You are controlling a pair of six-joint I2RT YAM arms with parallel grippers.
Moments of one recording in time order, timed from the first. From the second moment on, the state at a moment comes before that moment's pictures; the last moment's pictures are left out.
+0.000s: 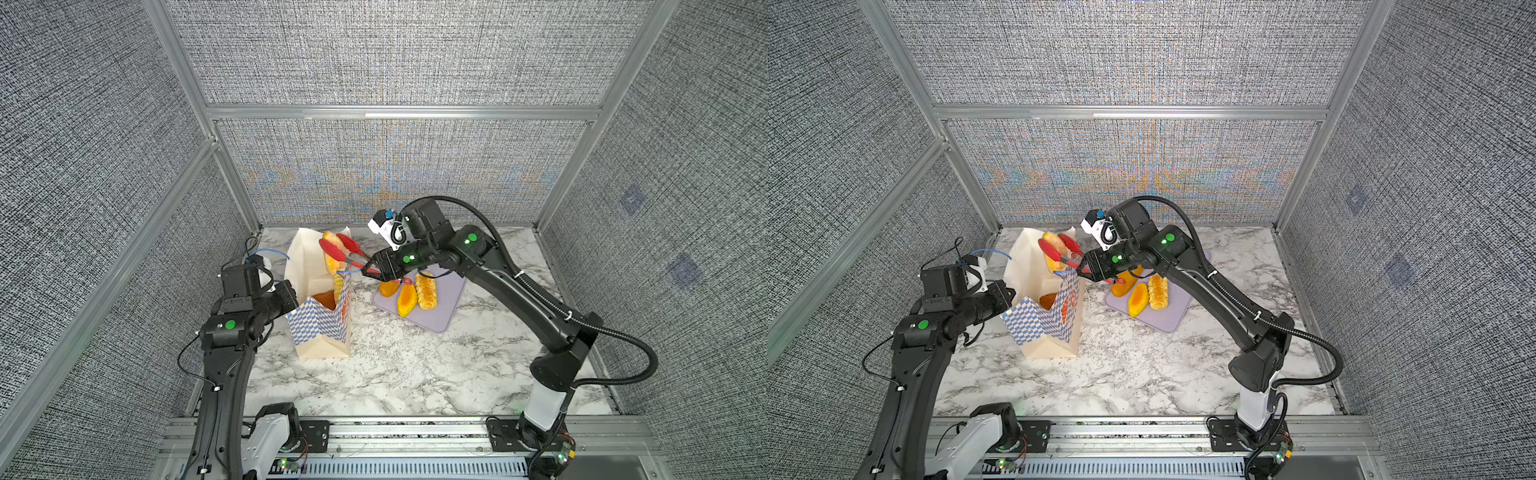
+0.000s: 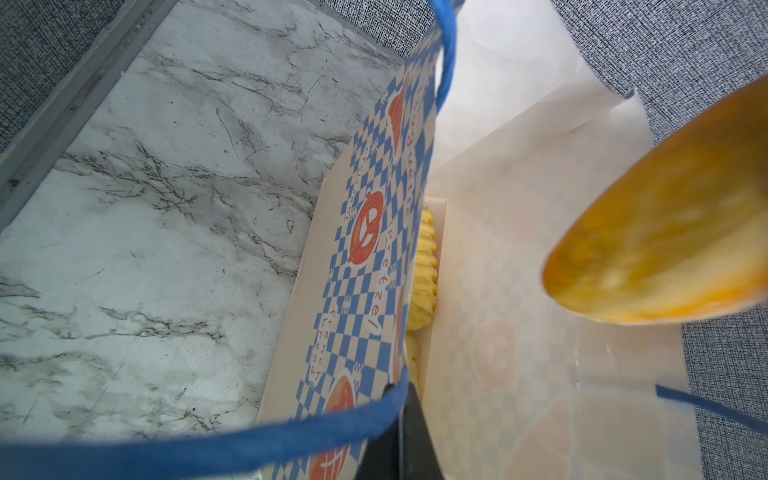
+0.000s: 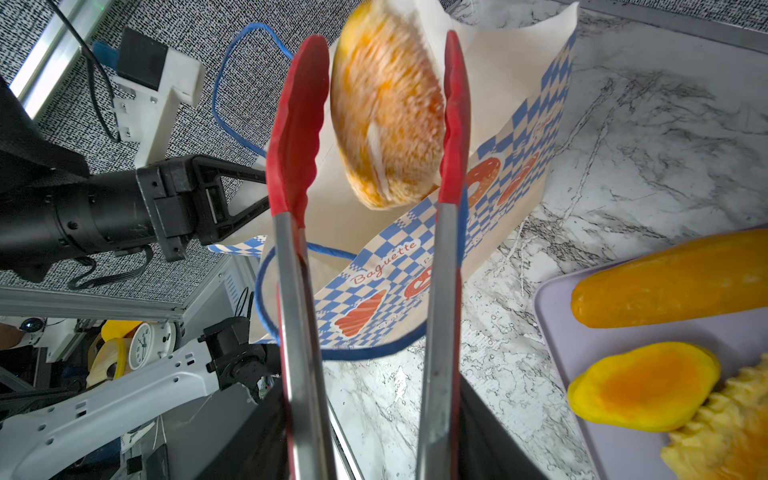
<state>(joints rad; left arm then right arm) 0.07 0.92 1.05 -0.87 0.29 -0.39 0.80 1.82 2.06 -0.95 -0.40 0.27</state>
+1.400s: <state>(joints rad) 0.07 0.93 1.05 -0.87 0.29 -0.39 0.77 1.64 1.90 -0.87 -0.19 0.28</state>
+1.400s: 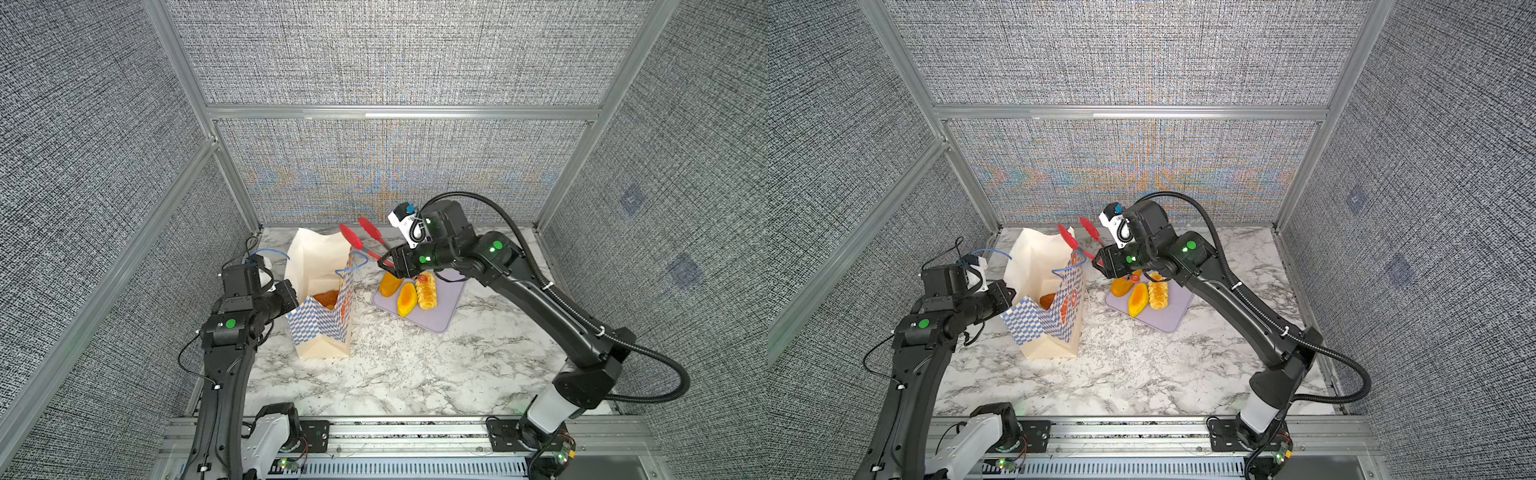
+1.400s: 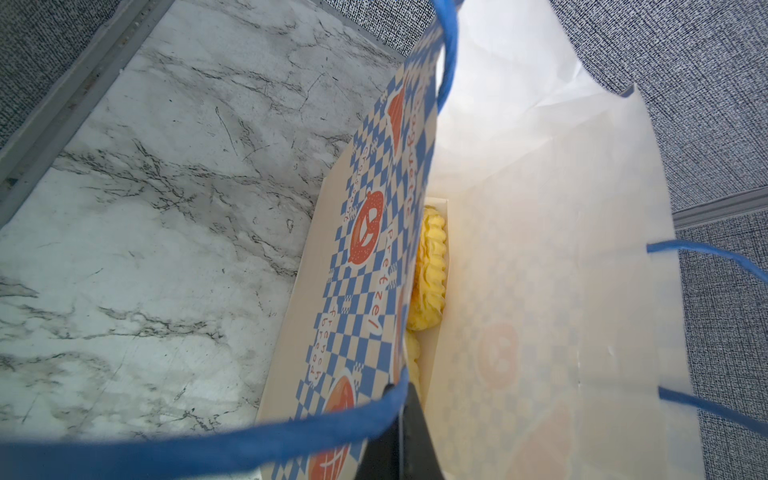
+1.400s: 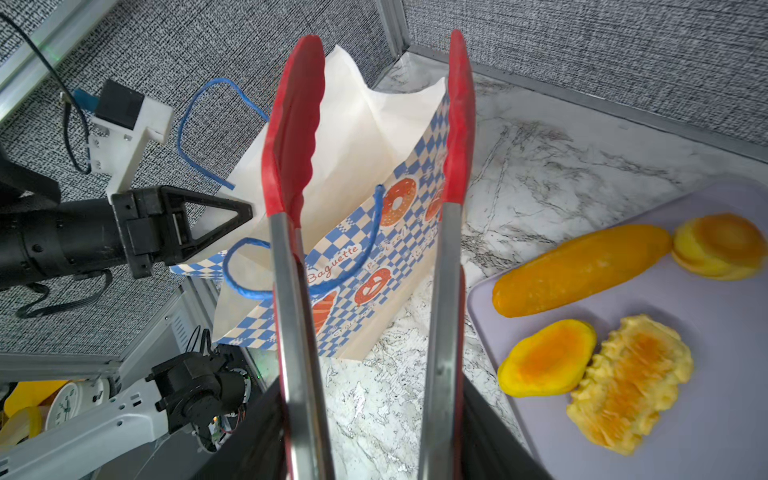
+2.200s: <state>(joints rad) 0.07 0.93 1.05 -0.87 0.29 -0.39 0.53 1.48 1.59 -0.82 -0.17 0.41</state>
